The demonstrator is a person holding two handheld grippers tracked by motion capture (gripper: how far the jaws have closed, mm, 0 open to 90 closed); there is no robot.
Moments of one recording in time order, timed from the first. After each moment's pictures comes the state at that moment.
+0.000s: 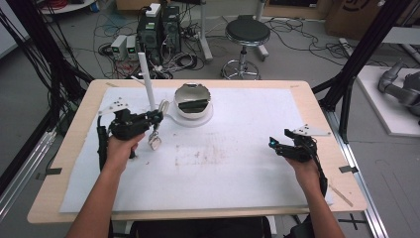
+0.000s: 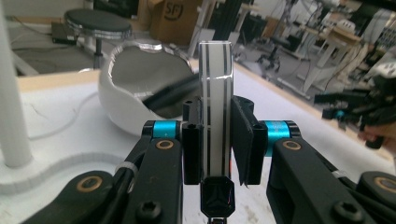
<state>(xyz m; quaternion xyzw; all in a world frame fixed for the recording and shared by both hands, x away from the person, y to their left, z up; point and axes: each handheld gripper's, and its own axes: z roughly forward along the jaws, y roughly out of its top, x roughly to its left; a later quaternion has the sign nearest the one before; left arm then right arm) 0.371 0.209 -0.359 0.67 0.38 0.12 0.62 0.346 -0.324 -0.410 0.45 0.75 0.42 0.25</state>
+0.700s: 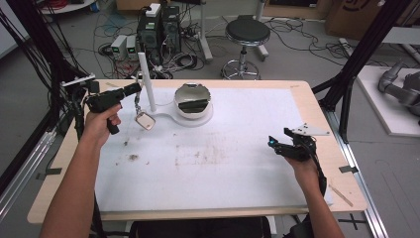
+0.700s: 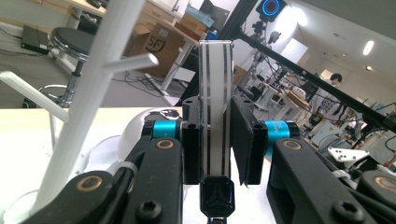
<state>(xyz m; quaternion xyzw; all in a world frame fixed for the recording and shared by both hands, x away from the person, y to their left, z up) 0.427 0.272 -0.332 0.59 0.41 0.04 0.70 0.346 -0.320 -0.406 0.44 0.75 0.42 0.26</state>
